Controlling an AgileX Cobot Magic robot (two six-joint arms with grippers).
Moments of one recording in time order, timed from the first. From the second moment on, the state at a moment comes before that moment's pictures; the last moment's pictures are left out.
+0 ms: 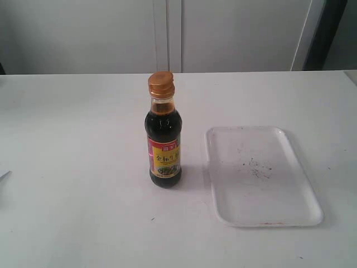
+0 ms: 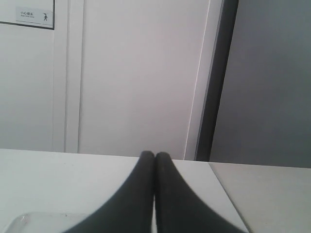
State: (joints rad) left arm -0.30 0.25 -0.34 0.13 0.49 -0.06; right arm -0.05 0.10 -0.23 0.05 0.11 -0.12
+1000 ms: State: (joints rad) left arm -0.01 0.08 -0.04 -0.10 0.38 0.13; right arm -0.05 0.10 -0.23 0.05 0.11 -0.12
